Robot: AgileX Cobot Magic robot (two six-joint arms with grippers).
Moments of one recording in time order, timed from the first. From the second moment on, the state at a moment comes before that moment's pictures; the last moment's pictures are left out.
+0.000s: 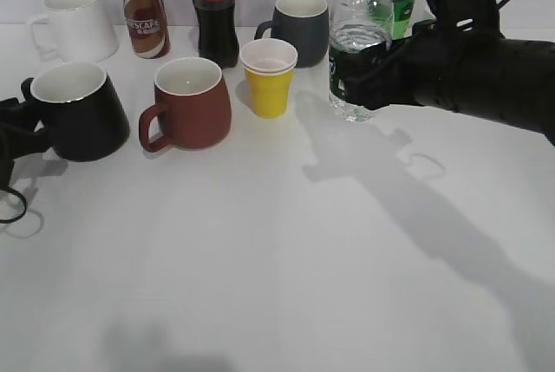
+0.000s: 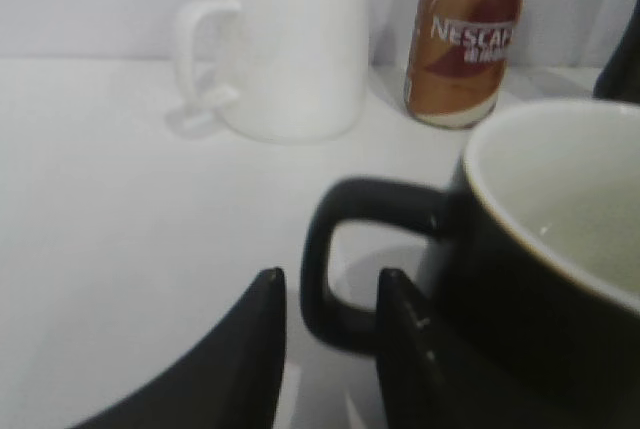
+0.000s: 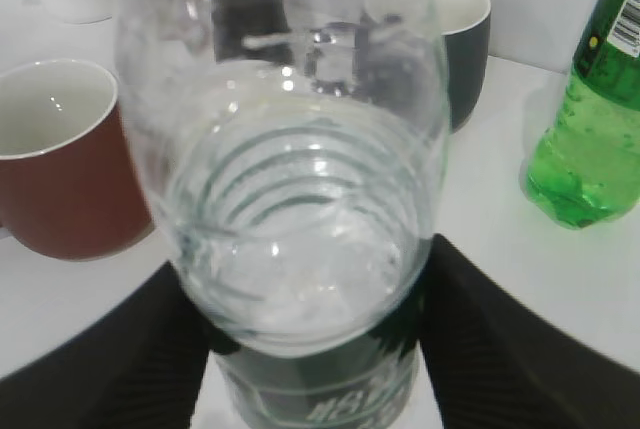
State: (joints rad) left arm 0.01 1.90 -0.48 0.16 -1.14 -0.12; right arm 0.53 1.56 -0.75 0.00 -0.37 0.05
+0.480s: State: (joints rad) left arm 0.01 1.81 -0.27 0.12 -1.20 -0.12; right arm 0.41 1.57 -0.74 0.07 -0.40 0.05
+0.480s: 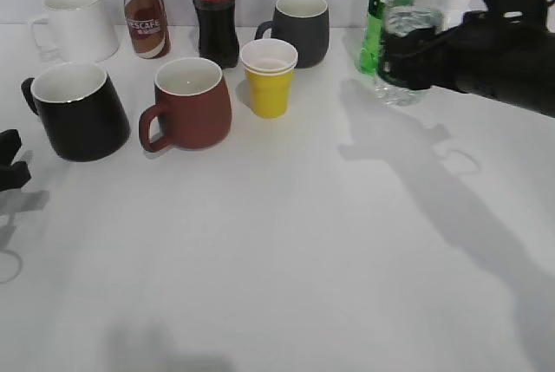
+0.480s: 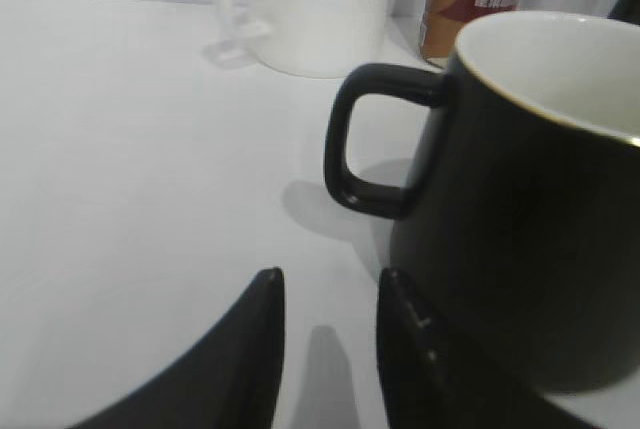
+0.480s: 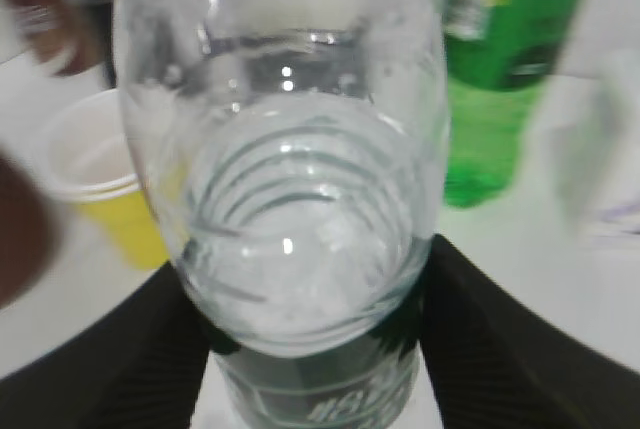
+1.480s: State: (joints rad) left arm 0.01 1.63 -0.23 0.16 -1.21 -0.12; right arm 0.37 1.74 -0.63 -0.06 -0.83 0.07
